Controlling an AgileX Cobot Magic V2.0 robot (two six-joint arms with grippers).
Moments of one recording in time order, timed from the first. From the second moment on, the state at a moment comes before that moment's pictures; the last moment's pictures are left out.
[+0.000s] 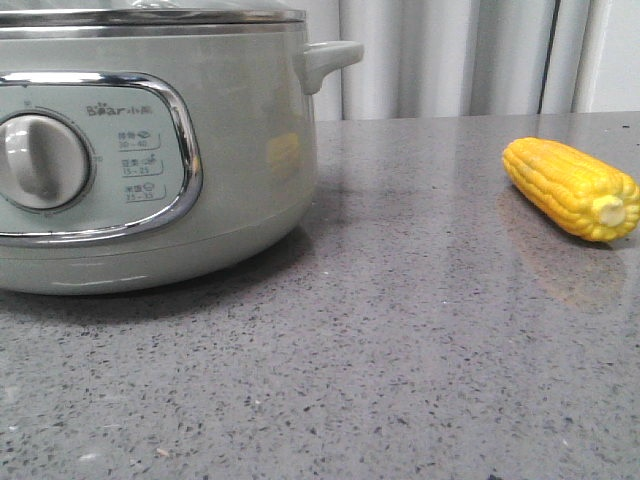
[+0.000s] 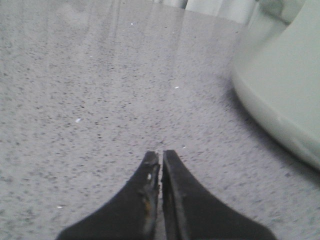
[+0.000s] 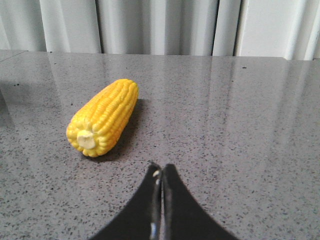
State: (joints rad) left arm 0.05 0.00 -0.01 -0.23 0.32 -0.07; right arm 0.04 -0.01 0.01 -0.12 0.14 0.08
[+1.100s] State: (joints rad) left arm 0.05 0.23 -0.50 -0.71 0.37 0.35; right arm 0.04 0.18 -0.58 0.30 0.51 -0.15
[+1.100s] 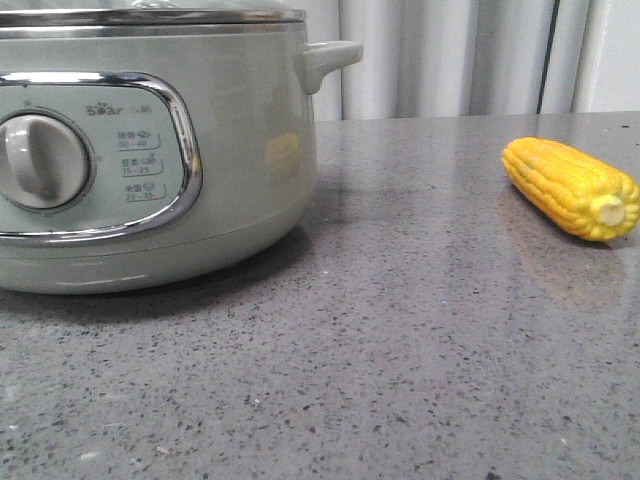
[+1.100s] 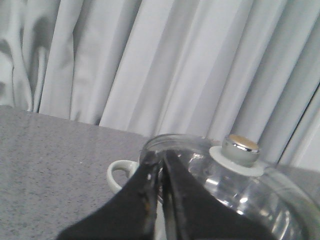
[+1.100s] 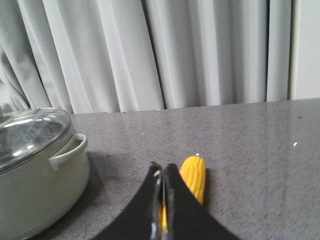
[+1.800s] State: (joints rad) left arm -0.43 0.84 -0.76 -0.65 0.20 0.60; right arm 0.04 0.36 -0.73 0.28 0.59 -0.18
